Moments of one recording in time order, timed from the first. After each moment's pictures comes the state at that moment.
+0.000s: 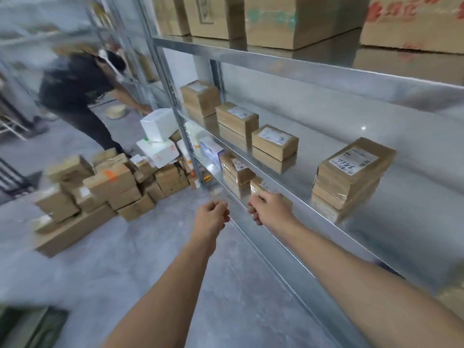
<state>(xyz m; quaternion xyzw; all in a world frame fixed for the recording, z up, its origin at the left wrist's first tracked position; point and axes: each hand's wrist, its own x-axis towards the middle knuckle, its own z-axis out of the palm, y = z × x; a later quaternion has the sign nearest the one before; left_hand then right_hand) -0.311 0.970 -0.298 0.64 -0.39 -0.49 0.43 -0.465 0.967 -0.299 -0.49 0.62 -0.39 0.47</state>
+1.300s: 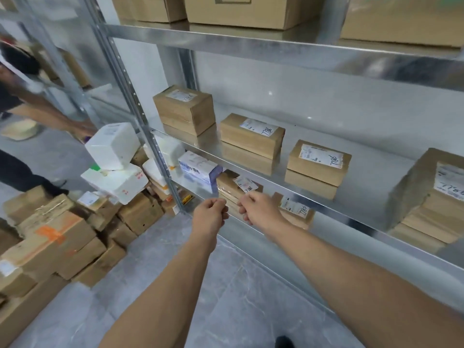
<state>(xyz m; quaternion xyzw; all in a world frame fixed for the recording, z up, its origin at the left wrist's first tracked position) -0.131 0.634 -0.341 0.56 -0.44 -0.60 0.36 -0.255 0.671 -0.331 -0.37 0.72 -0.42 0.42</state>
